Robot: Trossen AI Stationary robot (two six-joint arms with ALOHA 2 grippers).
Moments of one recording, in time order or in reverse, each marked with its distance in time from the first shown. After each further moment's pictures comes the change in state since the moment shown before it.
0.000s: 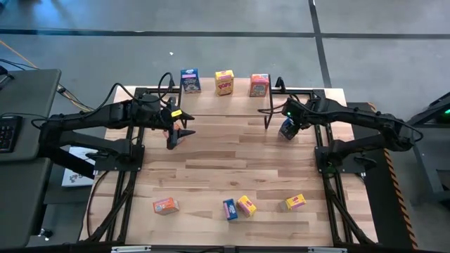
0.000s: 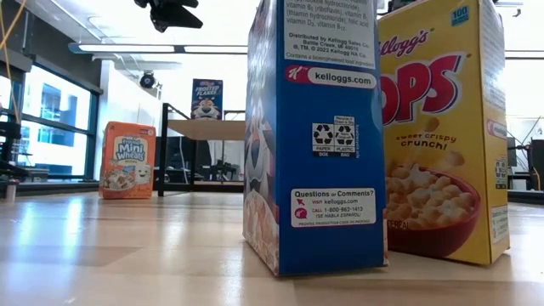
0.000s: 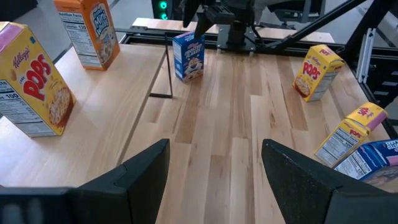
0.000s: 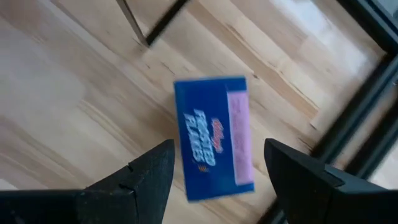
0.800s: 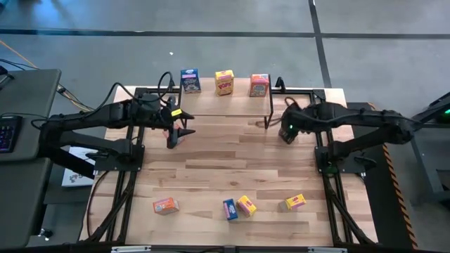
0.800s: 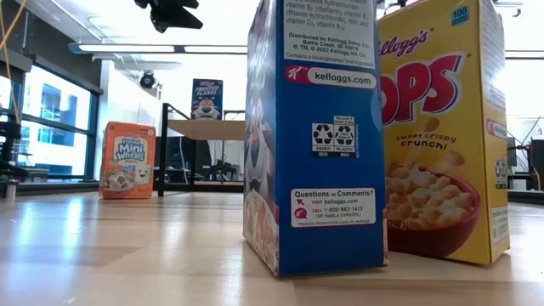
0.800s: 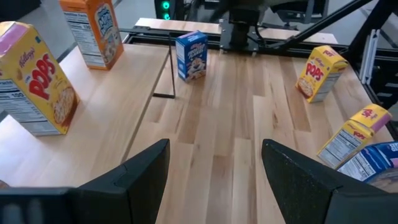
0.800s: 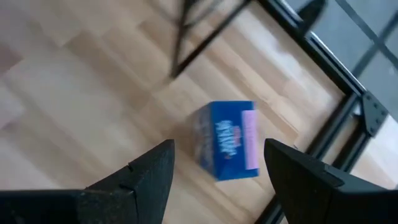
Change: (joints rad) left arm 0.009 0.000 0.001 0.000 0.000 0.000; right arm 0.288 0.022 0.207 -0.172 0.192 0.199
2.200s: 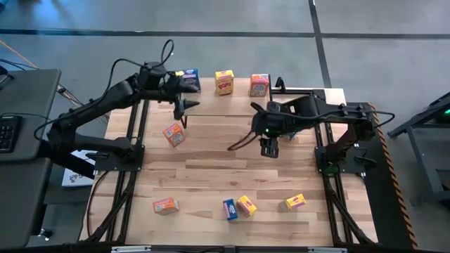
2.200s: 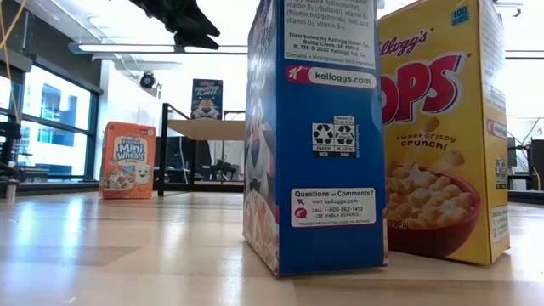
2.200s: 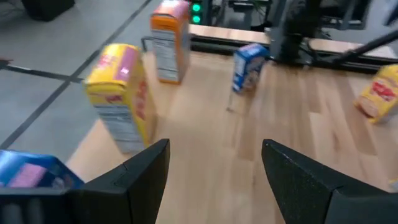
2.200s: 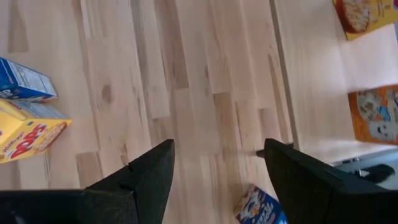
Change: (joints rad) left arm 0.430 0.184 0.152 0.003 0.290 0.185; right arm 0.202 0.491 0.841 -0.212 -0.195 -0.466
